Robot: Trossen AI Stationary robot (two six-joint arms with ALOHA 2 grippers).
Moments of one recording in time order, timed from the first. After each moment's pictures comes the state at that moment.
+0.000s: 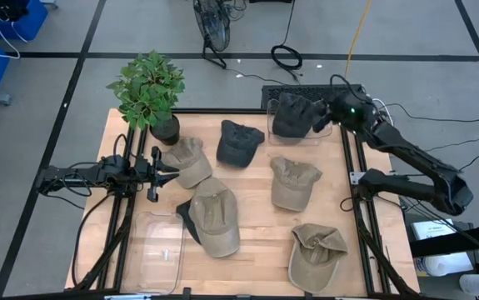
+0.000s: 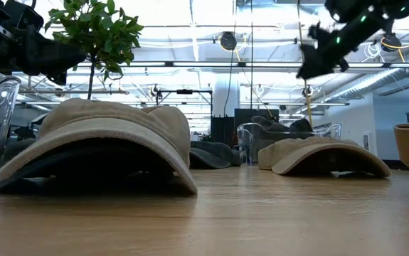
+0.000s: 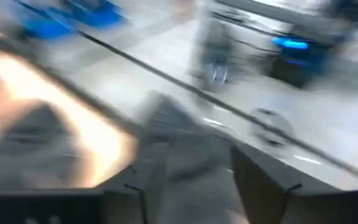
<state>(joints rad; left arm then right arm) 0.00 0.01 0.01 0.07 -0.03 0.02 -0.79 0.86 0.73 -0.24 0.11 0.01</state>
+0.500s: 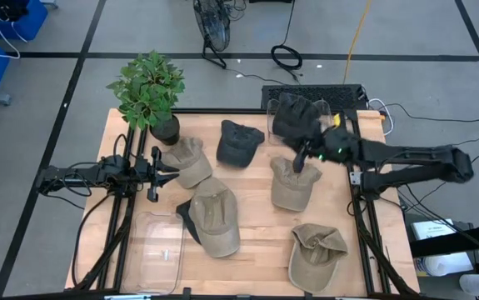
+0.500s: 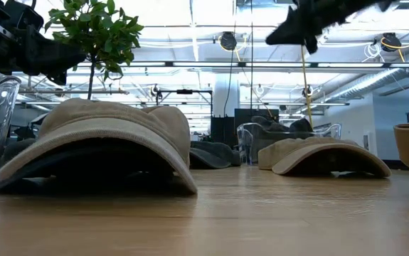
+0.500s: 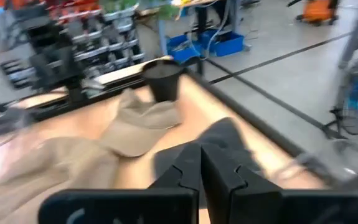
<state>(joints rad) 0.00 0.01 0.01 0.07 -0.03 0.02 -0.11 0.96 0.76 -0.09 0.31 0.22</state>
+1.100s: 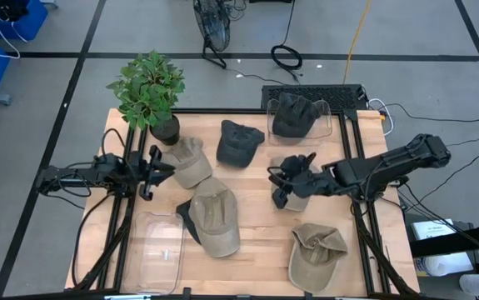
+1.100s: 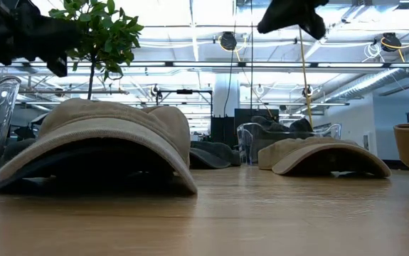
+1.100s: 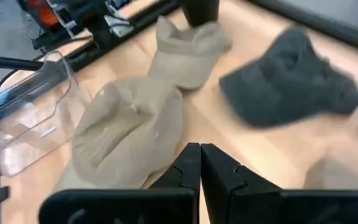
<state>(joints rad) 0.00 0.01 0.01 0.24 0.01 -0.16 0.29 1.30 1.09 -0.50 0.52 0.78</state>
